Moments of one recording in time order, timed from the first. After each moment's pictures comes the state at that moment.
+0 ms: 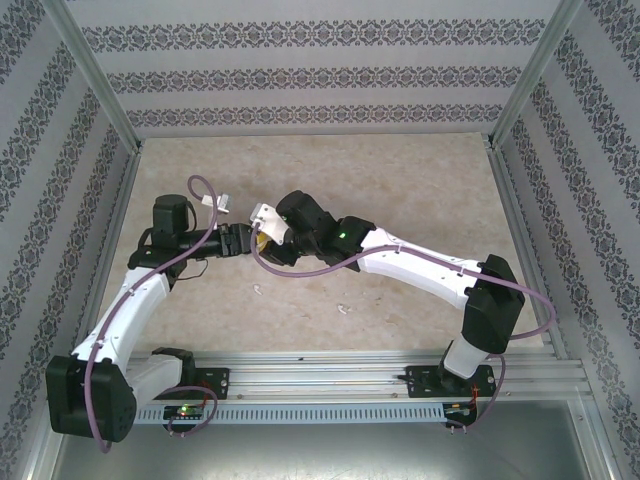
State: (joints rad) left arm -0.08 1.07 0.76 -0.27 1.03 -0.50; right arm 0.97 1.66 1.41 -0.44 -0.04 -0.21
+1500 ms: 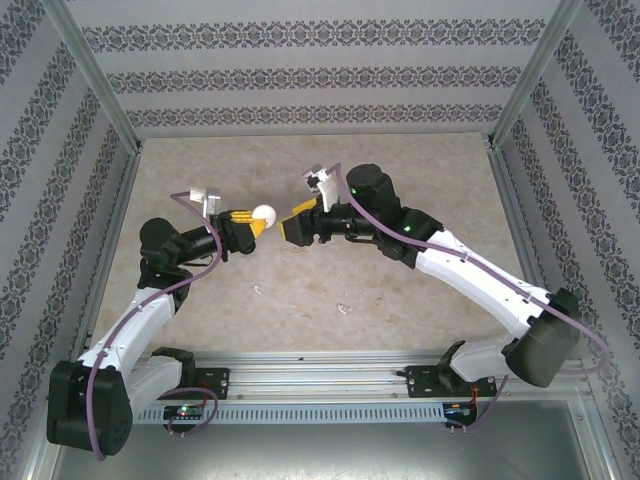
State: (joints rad) left arm -0.11 1.01 0.52 0.73 1.05 -0.67; right arm 0.76 1.38 1.26 -0.26 -0.52 0.37
